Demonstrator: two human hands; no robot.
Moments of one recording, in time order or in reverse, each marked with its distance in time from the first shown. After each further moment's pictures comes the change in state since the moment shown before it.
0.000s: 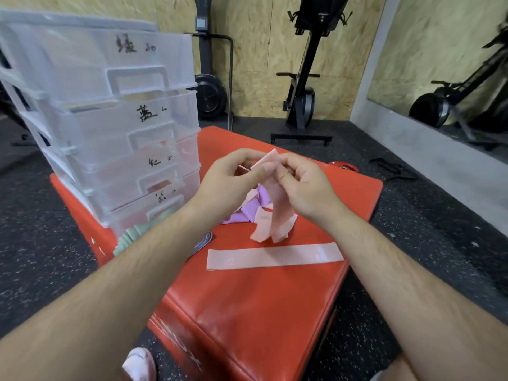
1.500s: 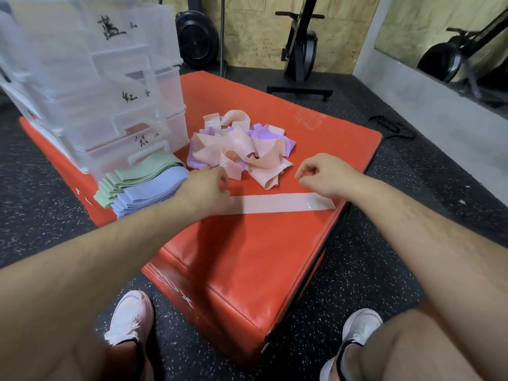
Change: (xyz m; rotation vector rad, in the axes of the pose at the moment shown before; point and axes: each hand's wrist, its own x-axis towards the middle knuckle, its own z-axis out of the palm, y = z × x) left_hand -0.049 -0.121 0.002 0.979 -0.193 -0.248; right_hand -0.037 0.092 -0.049 -0.722 -0.329 0.394
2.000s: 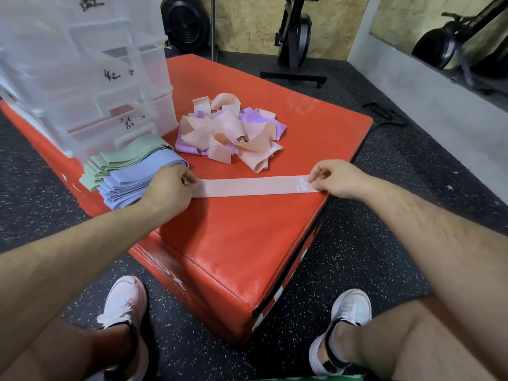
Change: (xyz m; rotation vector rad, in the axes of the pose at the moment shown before) left_hand -0.031 -0.033 0.010 -0.210 0.091 -0.137; right_hand -0.027 0.059 0.011 0.164 -0.088 0.175
